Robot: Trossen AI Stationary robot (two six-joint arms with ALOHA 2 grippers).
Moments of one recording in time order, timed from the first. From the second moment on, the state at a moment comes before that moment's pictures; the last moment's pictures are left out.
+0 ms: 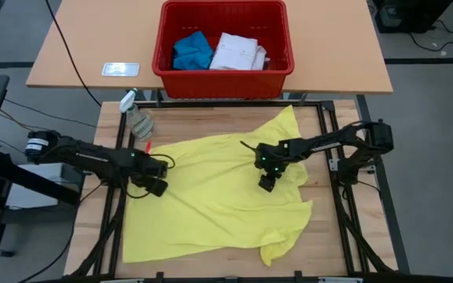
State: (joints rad) left arm -0.04 1.06 0.48 -0.93 0.12 -1.14; right arm -0.15 1.63 0.80 -0.39 -0.36 0.47
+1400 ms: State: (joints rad) left arm 0.00 1.86 1.18 -0.09 0.15 -0.83; right arm 0.41 1.54 0.86 -0.56 -0.20 0.68
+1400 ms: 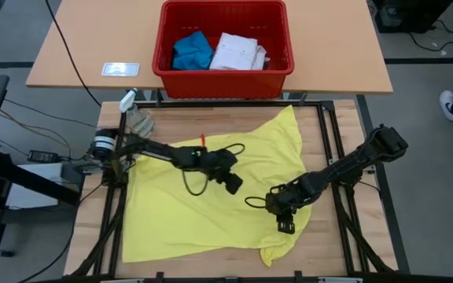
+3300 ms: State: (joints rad) left arm 0.11 1.99 1.21 -0.09 0.53 -0.83; right arm 0.91 1.45 0.90 -0.42 -0.13 1.53
